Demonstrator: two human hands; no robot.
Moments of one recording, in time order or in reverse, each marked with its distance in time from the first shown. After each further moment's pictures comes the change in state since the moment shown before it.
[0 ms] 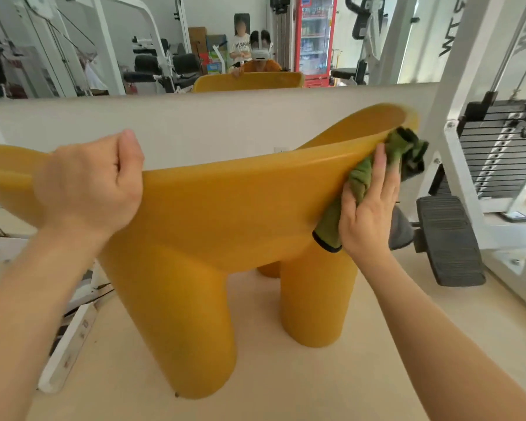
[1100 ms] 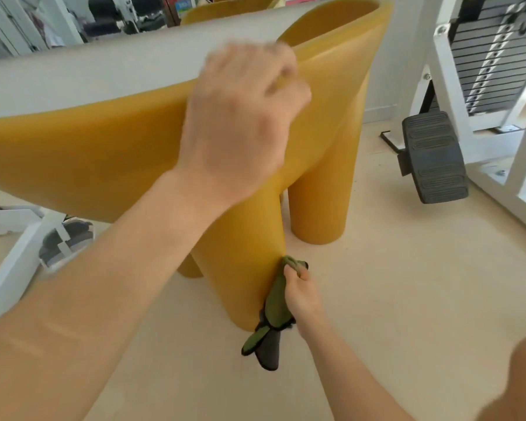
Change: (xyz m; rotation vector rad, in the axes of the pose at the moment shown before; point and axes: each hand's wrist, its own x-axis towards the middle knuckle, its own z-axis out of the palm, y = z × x) left_hand -0.062 0.165 0.030 0.013 0.090 0.806; right_hand -0.219 -0.013 -0.029 0.371 -0.592 1.120
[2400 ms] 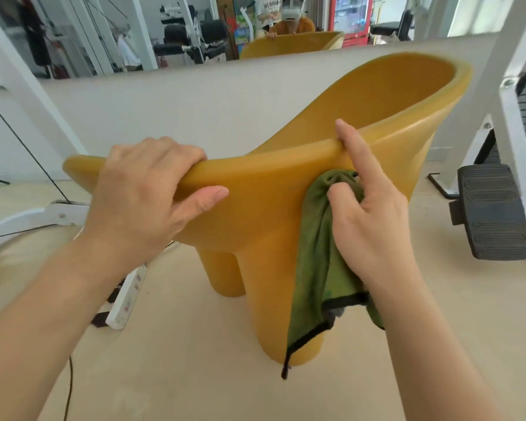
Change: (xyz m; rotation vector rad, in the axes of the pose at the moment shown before) left_hand -0.086 -0.108 -0.093 -0.037 -0.365 -0.439; right_hand -0.087 -0.198 -0.006 -0.189 0.077 -0.911
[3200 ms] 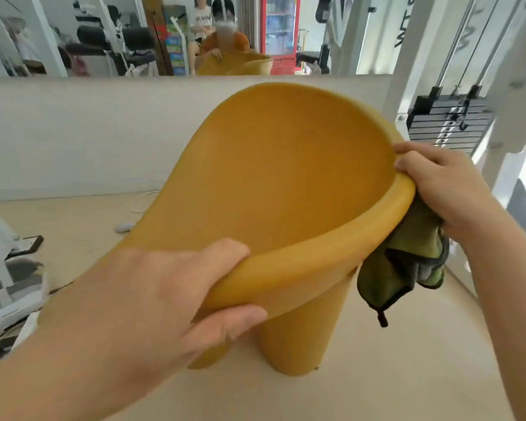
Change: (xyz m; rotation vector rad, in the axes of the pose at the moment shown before) left_hand 0.039 0.089 0.005 -0.233 -0.341 0.149; right_hand 0.118 0.044 -0.165 -0.214 0.197 0.360
